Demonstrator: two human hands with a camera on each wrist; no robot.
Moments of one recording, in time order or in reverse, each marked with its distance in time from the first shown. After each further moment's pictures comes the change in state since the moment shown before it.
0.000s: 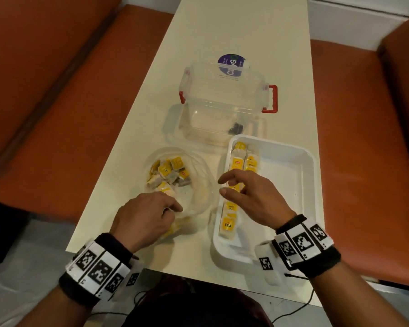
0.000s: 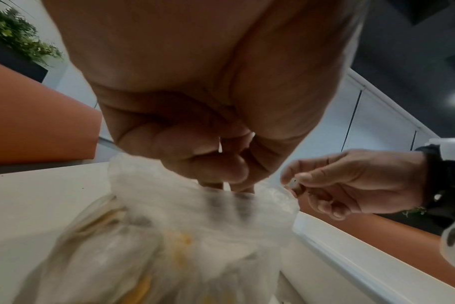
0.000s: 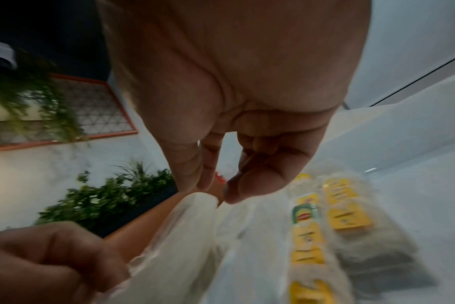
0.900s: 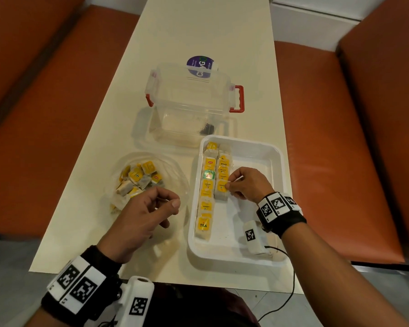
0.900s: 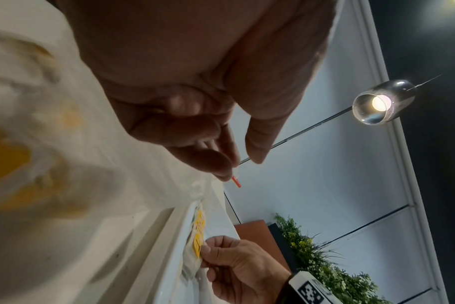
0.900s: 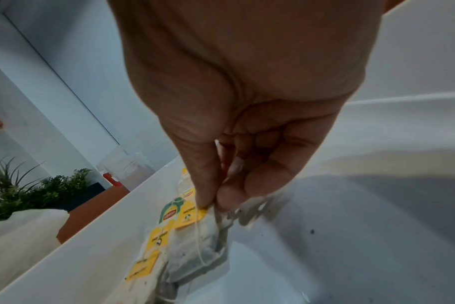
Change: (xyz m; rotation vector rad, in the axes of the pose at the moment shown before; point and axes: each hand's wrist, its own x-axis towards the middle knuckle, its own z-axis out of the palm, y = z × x) left_hand 0.000 0.042 0.013 -1.056 -0.046 -0.001; right_hand 0.035 0.095 -0.012 0.307 0.113 0.489
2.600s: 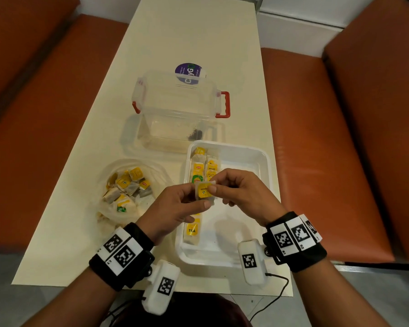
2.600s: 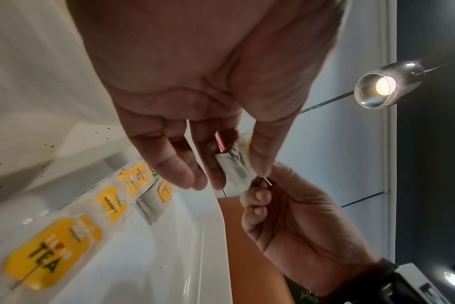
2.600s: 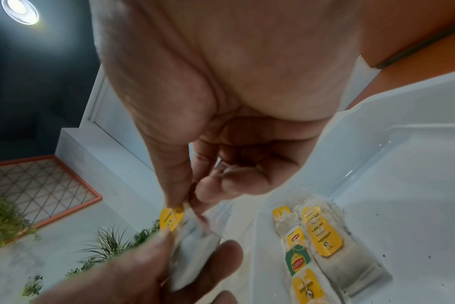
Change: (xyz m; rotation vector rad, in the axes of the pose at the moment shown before) left_hand 0.039 0.019 0.062 -0.027 -0.250 -0.006; right_hand -0.086 -0.043 -0.027 0.275 -0.187 -0.369
